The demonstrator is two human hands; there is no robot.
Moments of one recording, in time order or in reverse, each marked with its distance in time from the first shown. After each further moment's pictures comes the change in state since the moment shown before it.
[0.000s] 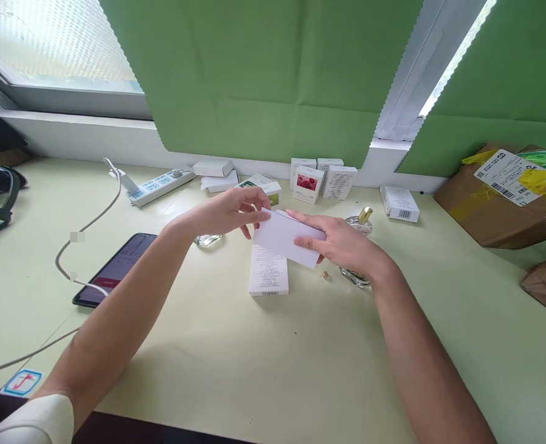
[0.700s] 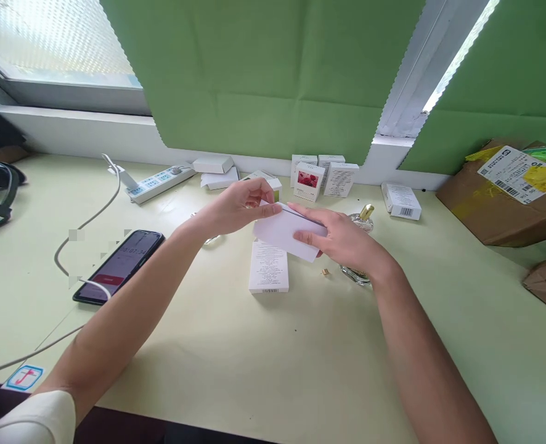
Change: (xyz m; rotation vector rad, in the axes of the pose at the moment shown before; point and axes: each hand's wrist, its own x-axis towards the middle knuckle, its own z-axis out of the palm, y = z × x) left_hand 0.009 0.003 0.017 0.053 0.224 0.094; right_hand 0.001 0.000 0.002 -0.072 0.104 -0.048
